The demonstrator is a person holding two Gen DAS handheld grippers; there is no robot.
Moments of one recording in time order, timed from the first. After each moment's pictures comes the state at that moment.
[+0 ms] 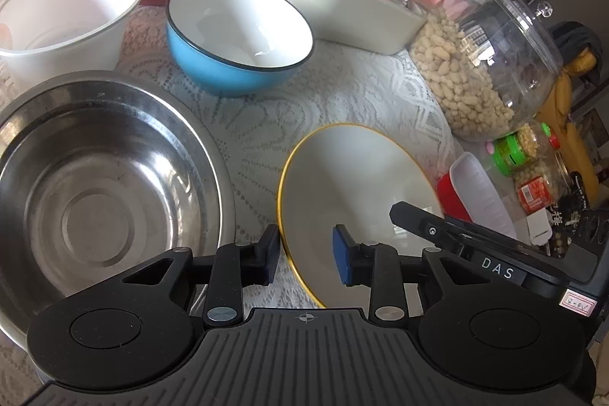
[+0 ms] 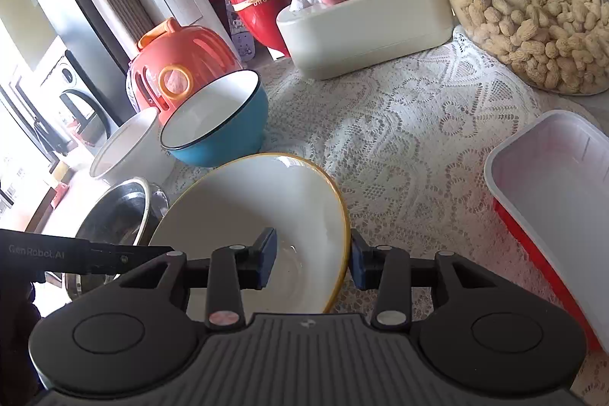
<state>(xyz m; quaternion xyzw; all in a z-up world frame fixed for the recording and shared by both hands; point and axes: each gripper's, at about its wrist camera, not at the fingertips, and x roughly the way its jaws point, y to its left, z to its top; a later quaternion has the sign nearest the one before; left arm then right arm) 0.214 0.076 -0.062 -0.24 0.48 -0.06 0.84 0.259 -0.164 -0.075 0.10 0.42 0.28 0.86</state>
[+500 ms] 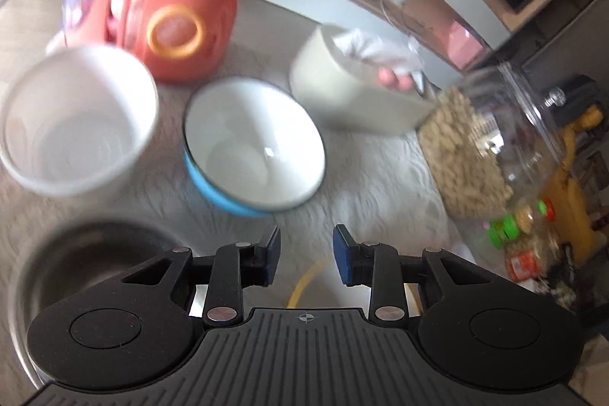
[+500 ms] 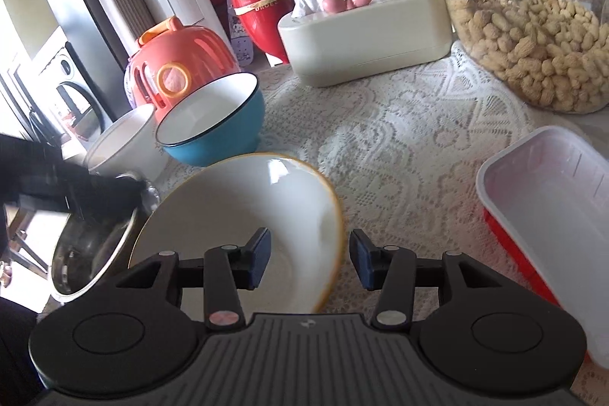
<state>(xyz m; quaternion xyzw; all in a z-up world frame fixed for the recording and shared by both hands) 0.282 0.127 0.003 -0.26 0.44 0.00 0.86 0.258 -0.163 -0.077 0.07 0.40 0.27 0.87</state>
